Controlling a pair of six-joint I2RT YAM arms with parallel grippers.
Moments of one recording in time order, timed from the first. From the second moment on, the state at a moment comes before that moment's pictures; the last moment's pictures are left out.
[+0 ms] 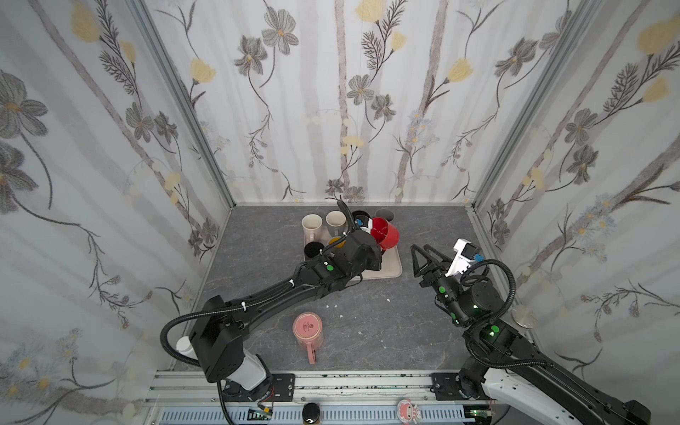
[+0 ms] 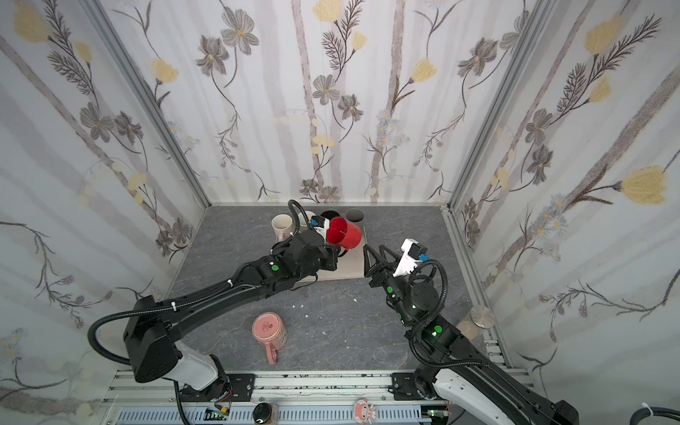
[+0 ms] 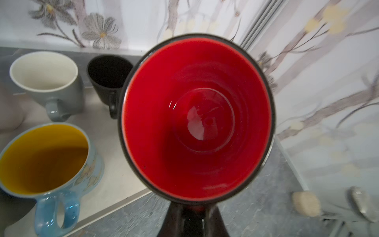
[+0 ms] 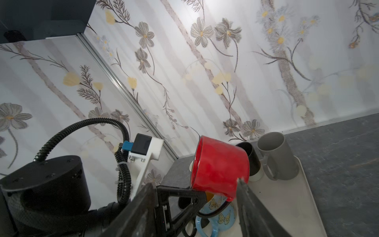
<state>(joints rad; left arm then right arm) -0.92 1.57 1.28 -0.29 -0.23 -0.59 0.77 0.67 0.54 0.30 0.33 0.56</state>
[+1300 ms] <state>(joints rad) -0.89 1.93 1.34 -0.41 -0.40 -0.58 0.74 0.56 0.51 0.17 0.46 0.55</state>
